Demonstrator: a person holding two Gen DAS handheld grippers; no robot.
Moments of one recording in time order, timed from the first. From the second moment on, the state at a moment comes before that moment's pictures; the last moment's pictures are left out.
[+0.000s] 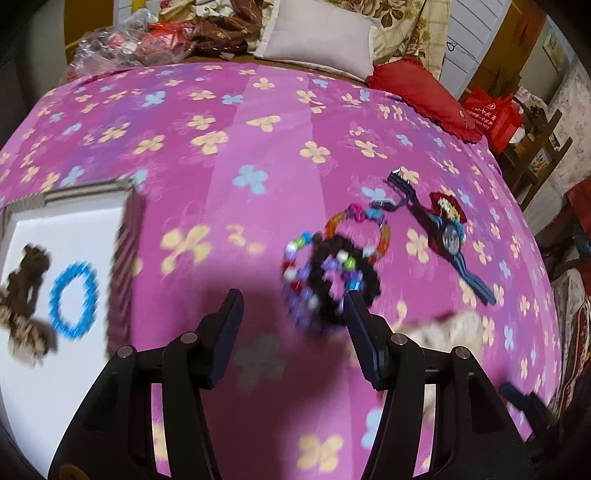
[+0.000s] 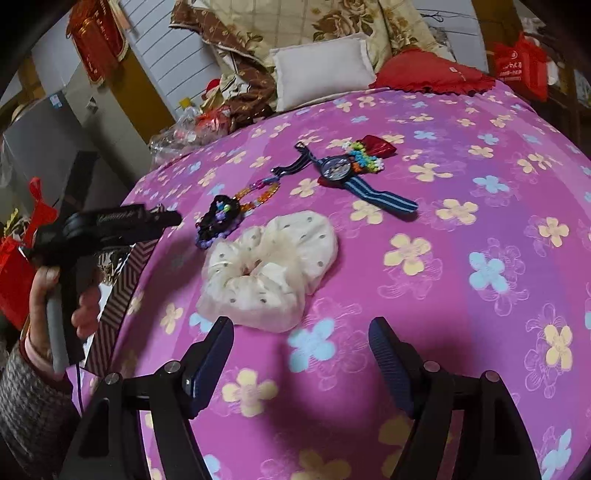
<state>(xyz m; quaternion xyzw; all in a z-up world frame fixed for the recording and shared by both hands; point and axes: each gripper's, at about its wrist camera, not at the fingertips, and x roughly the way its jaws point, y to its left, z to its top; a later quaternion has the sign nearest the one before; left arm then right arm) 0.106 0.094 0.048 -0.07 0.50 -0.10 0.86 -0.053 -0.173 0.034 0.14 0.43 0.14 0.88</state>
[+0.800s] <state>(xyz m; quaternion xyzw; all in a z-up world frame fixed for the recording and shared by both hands) 0.069 0.100 0.094 -0.11 0.47 -0.17 0.86 -0.035 -0.166 0.030 0.14 0.46 0.15 0.87</state>
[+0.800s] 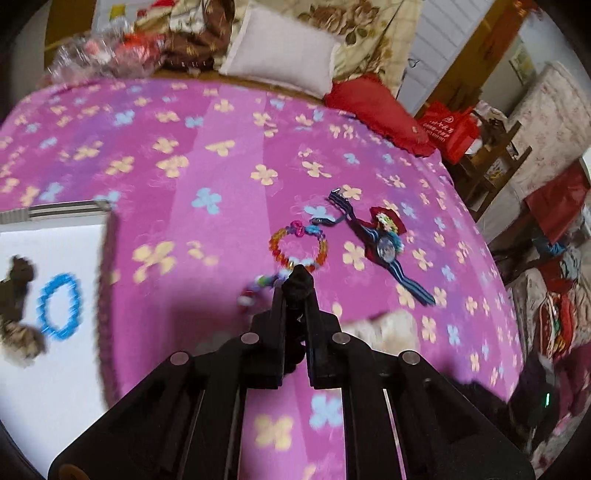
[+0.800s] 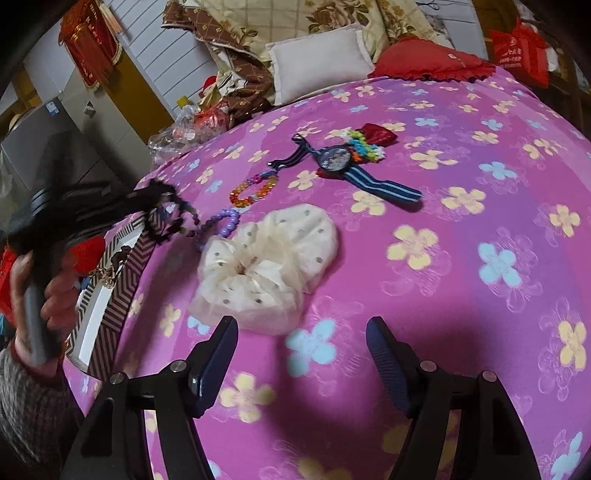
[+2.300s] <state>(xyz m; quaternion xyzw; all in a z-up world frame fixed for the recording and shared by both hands) -0.017 0.259 0.096 -0.22 0.44 -0.13 0.86 -0.013 -0.030 0.141 0.06 0.42 0.17 0.89</state>
